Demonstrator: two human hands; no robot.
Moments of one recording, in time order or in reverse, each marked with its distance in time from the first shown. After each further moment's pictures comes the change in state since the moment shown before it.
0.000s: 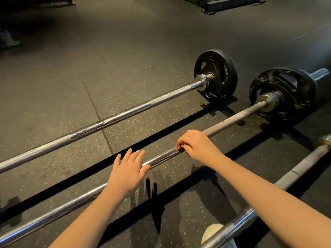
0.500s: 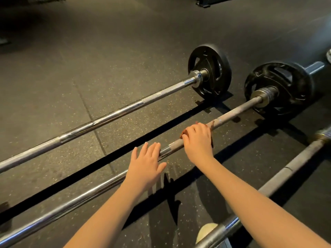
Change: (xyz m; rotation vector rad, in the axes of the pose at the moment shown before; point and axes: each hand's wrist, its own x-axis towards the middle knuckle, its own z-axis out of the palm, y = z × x) left_hand 0.029 0.060 -0.004 0.030 -0.006 0.104; right_hand 0.000 -0.002 0.013 -0.072 0.299 0.355
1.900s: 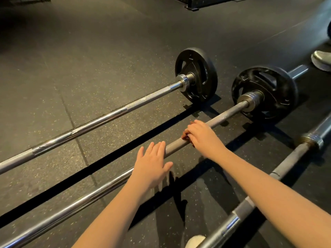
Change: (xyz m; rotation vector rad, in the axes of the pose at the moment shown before) left_hand 0.045 0.054 -0.018 -0.081 -0.034 0.062; right_hand 0.039 0.077 -0.040 -0.004 -0.233 -0.189
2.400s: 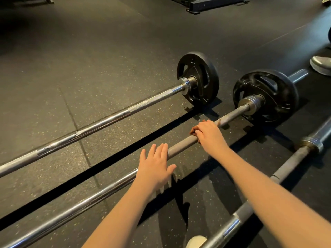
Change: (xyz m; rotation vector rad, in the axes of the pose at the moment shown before) left_hand 0.000 0.003 0.004 0.016 0.006 -0.021; right_hand 0.008 0.007 -0.004 -0.096 0.080 0.093
